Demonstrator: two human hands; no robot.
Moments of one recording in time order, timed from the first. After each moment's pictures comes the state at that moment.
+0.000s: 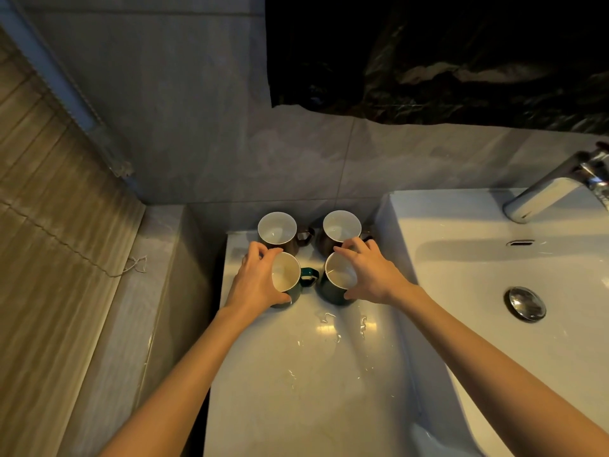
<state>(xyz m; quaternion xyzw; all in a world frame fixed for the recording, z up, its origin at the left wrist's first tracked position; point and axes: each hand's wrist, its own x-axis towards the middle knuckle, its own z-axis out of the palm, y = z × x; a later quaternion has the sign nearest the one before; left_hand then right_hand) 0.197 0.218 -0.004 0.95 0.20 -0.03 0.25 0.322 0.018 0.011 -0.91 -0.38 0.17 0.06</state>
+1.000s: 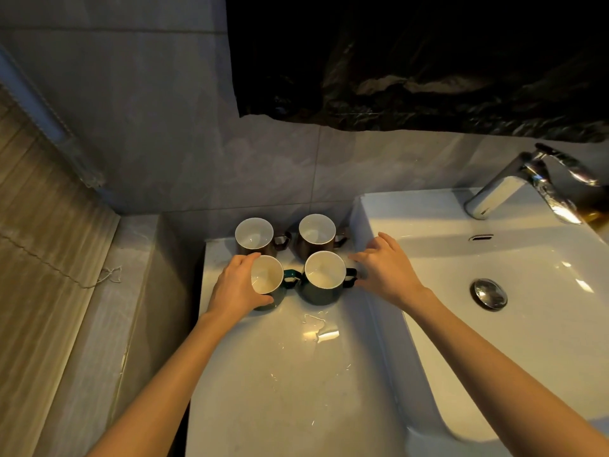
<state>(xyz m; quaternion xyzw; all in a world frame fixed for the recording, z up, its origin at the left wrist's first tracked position) 0.197 0.209 -0.008 0.93 0.22 -0.02 0.28 0.336 -0.042 0.019 -0.92 -0.39 -0.01 -0.04</state>
